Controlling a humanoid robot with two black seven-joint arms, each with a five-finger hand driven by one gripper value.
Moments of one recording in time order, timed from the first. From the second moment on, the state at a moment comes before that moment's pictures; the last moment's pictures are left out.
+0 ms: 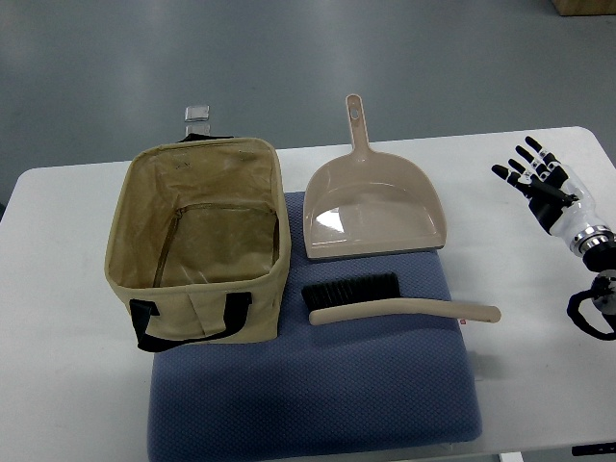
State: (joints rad) left arm 0.00 0.00 -0.11 -0.11 -0.06 -0.04 0.11; right arm 0.35 -0.39 1.10 0.95 -0.42 0.08 0.24
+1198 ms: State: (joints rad) left arm 0.00 0.00 -0.11 -0.12 -0.06 -0.03 0.10; right arm 0.38 -0.38 1.10 0.96 -0.42 0.09 0.24
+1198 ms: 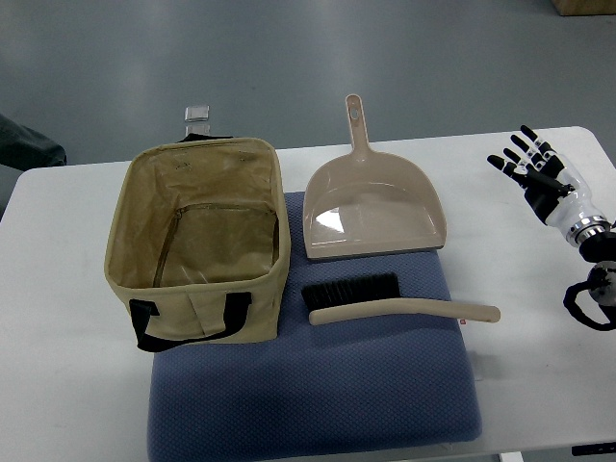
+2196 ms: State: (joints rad) left arm 0.00 0.00 -0.11 -0.12 -0.06 -0.03 0.10; right arm 0.53 -0.80 0.66 1.25 -1.15 0.25 0.57
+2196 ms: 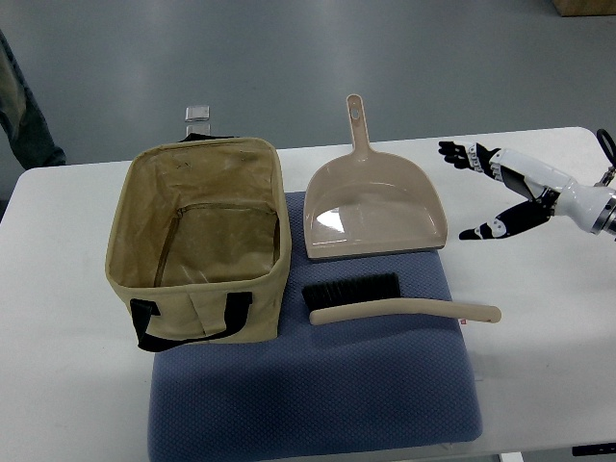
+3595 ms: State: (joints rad) left arm 0.00 0.00 -0.11 -0.12 -0.06 -0.03 0.10; right arm 0.54 -0.87 0.51 1.53 -1.51 0.30 0.22
